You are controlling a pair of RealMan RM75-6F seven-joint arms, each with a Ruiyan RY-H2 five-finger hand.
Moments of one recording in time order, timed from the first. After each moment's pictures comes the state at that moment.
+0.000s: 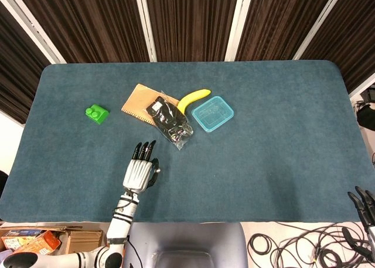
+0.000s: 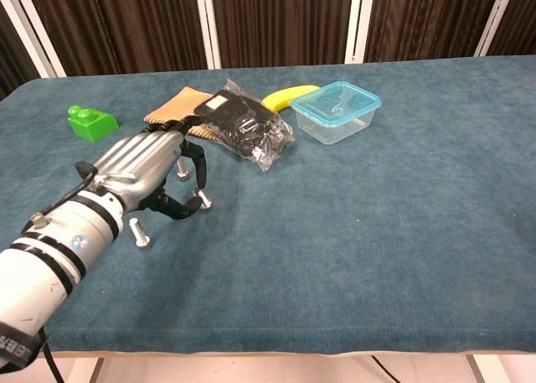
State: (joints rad) left arm -0.58 -1.93 -0.21 -1.38 1.19 1.26 0.59; right arm -0.18 -1.02 -0.10 -1.48 -1.78 1.77 0.10
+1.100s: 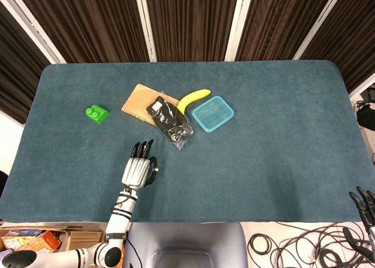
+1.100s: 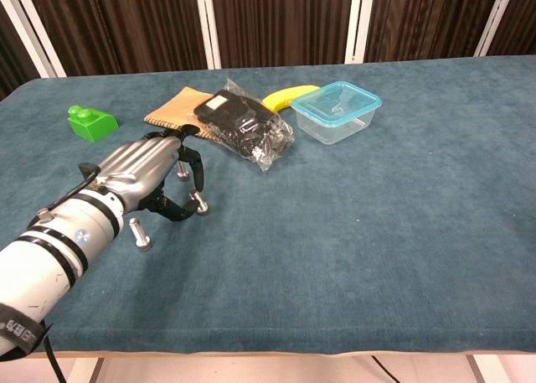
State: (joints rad) left arm -0.60 -1.92 -0.23 -1.35 1.13 1.20 0.57; right arm -0.19 -1.02 -0.10 -1.48 -1.77 1.78 0.10
